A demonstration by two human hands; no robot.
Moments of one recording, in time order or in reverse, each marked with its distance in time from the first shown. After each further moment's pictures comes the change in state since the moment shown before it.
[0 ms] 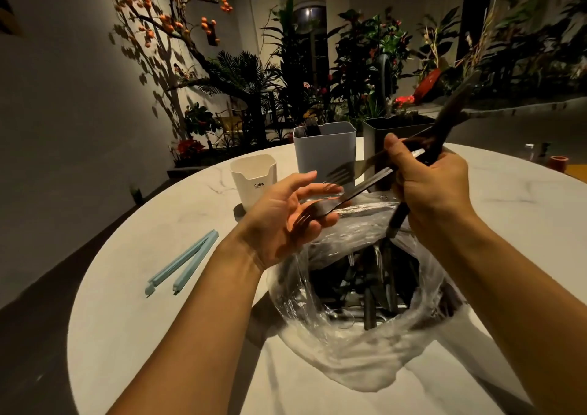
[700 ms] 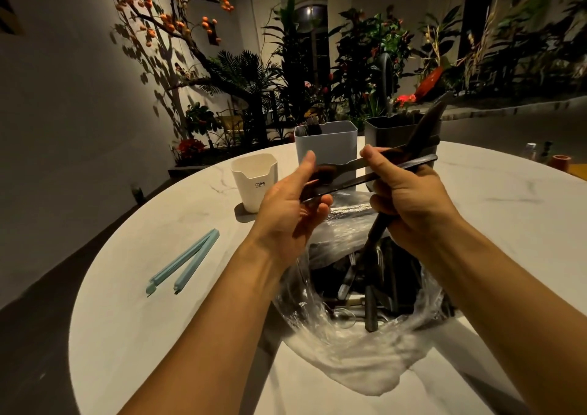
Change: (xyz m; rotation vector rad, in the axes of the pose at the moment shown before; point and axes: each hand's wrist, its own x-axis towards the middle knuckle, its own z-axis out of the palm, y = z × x) left_hand 0.007 -0.010 0.017 -0.130 0.222 0.275; right_hand -0.013 0.006 0.010 0.222 -0.213 0.238
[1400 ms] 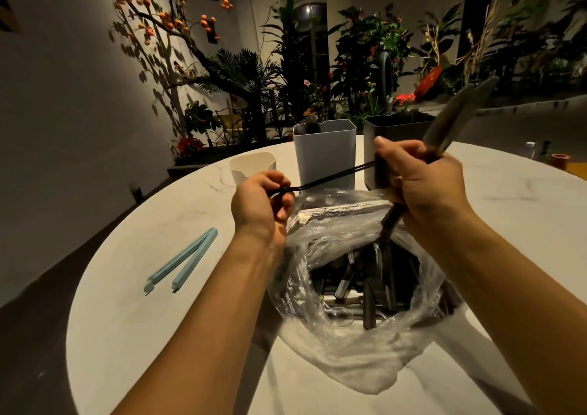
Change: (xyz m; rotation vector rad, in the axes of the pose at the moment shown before) left_hand 0.010 0.005 -0.011 -0.086 0.360 0.152; right_hand 0.002 -0.009 -0.010 -0.132 0.145 -0.163
